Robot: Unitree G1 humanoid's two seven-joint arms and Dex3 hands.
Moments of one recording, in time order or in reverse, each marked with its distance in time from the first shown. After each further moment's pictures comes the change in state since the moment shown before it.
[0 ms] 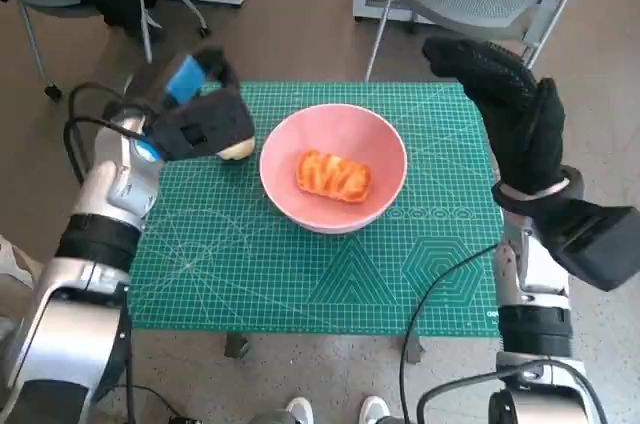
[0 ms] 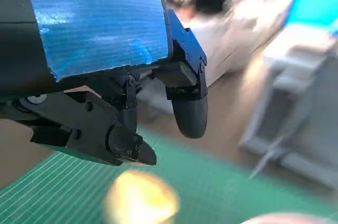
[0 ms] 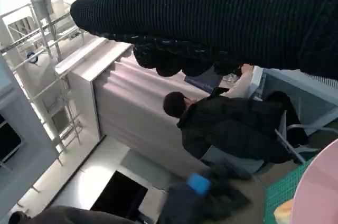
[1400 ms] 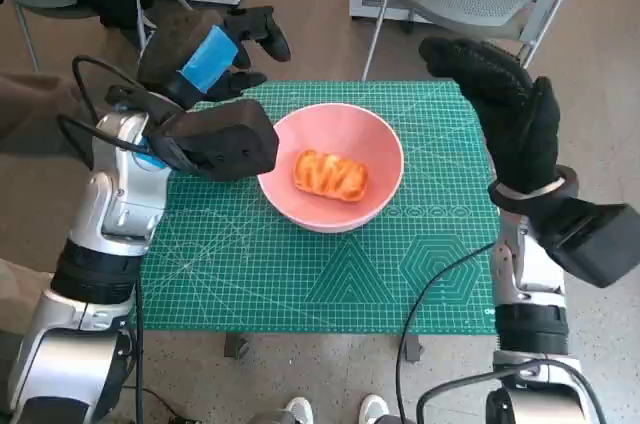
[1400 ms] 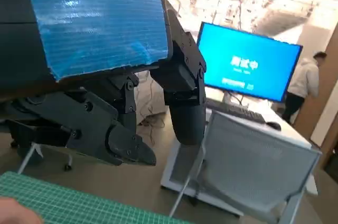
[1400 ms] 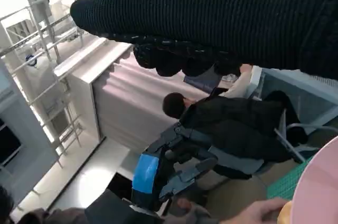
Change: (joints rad) left arm 0.100 -0.019 0.046 -0.419 0.001 0.036 -0.094; right arm -0.003 0.006 -0.005 0.020 0.000 -0.004 0.000
